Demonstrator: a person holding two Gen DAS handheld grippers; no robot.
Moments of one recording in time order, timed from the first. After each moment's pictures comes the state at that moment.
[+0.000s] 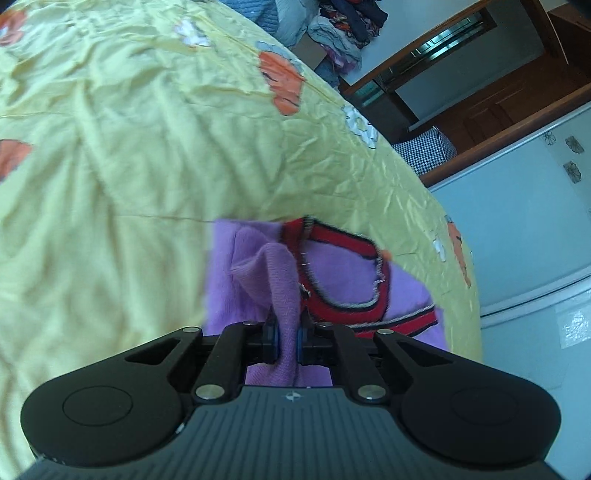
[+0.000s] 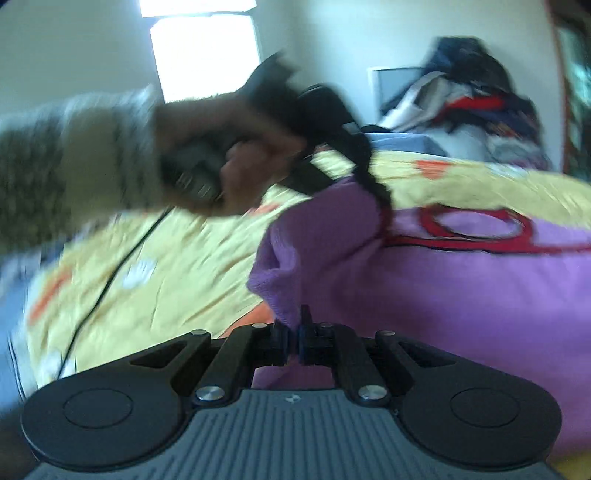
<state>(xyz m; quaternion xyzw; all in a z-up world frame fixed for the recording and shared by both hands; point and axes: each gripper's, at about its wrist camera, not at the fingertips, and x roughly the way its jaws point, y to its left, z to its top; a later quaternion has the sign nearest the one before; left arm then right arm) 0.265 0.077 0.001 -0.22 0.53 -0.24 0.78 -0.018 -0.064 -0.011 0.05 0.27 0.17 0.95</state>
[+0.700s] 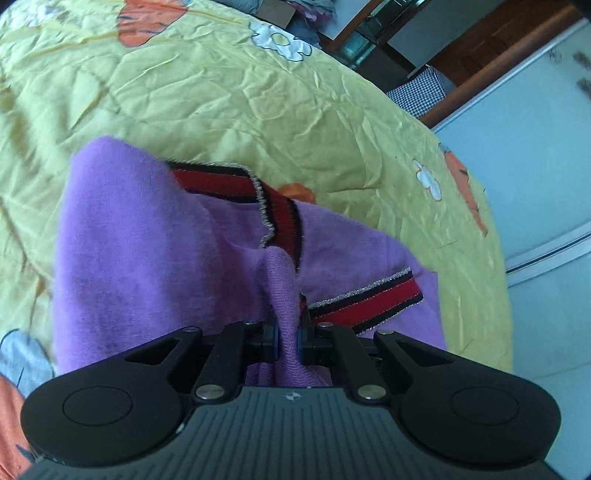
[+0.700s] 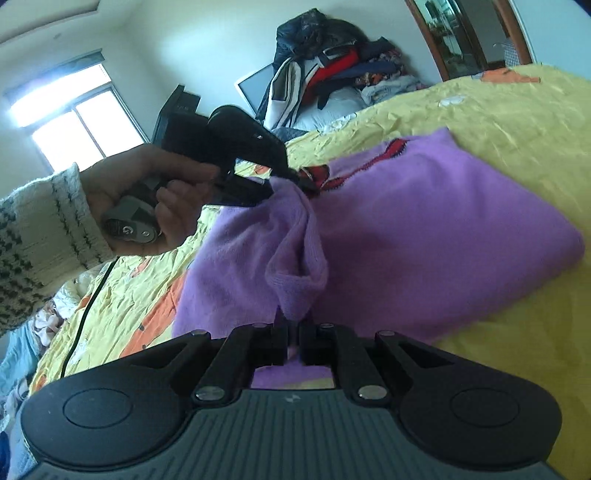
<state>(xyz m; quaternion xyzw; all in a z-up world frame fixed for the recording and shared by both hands) 0.251 -0.117 -0.025 -0.12 0.56 -0.25 0.78 -0.069 -0.242 -0.040 0.23 0.28 0.05 0.93</state>
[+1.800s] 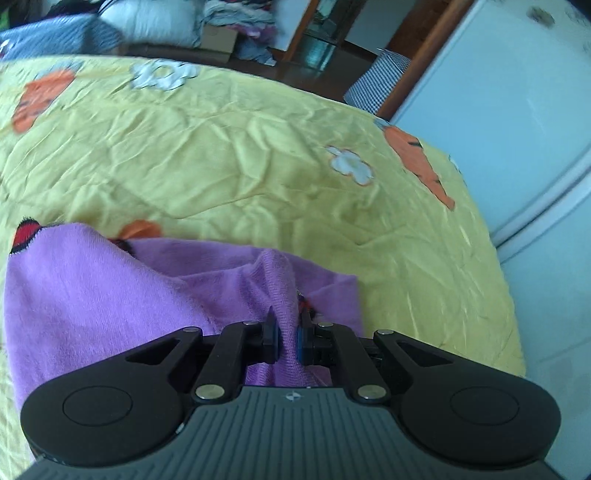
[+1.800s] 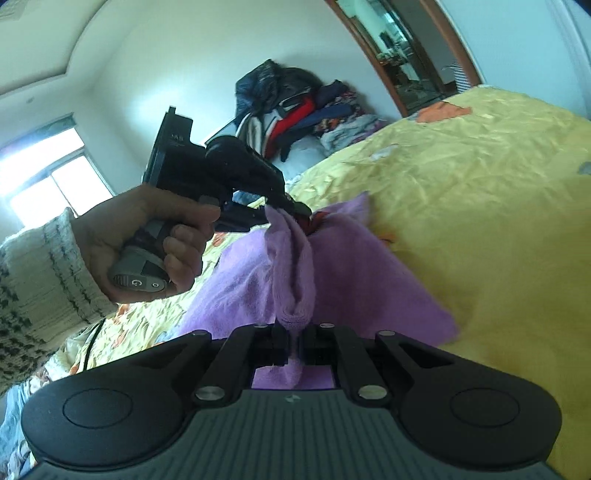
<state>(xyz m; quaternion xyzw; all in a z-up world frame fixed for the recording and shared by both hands) 0.214 -0.245 -0.001 -0.02 0.50 -0.28 0.82 -0.098 -0.326 -0.029 0.29 0.21 -0.01 0.94</state>
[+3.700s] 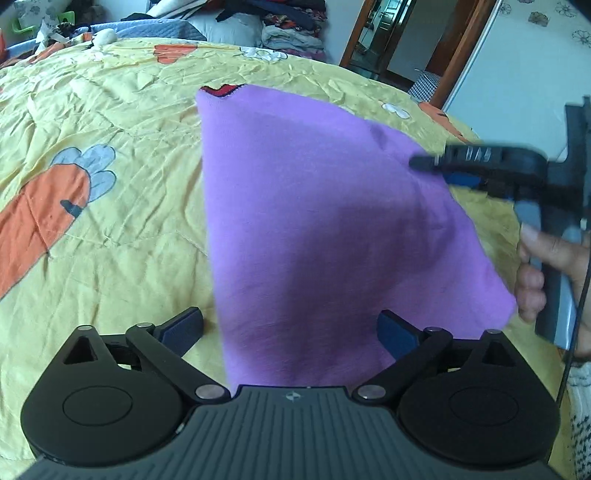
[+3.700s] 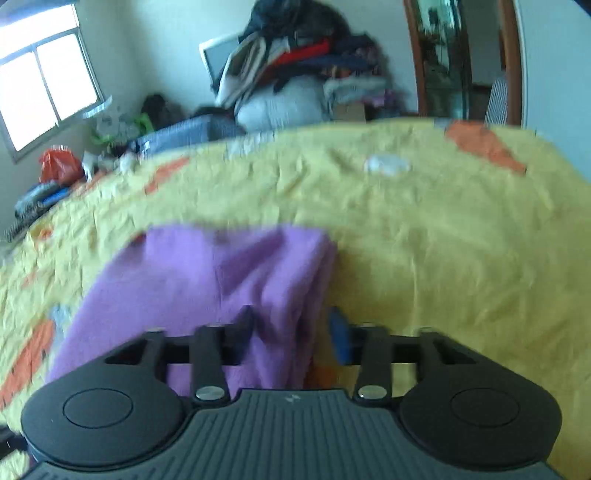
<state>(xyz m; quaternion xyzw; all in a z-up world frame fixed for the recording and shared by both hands) 0.026 -0.104 -0.035 -0.02 0.45 -0.20 0.87 0.067 -0.387 -0.004 0.12 0.34 -0.01 0.93</state>
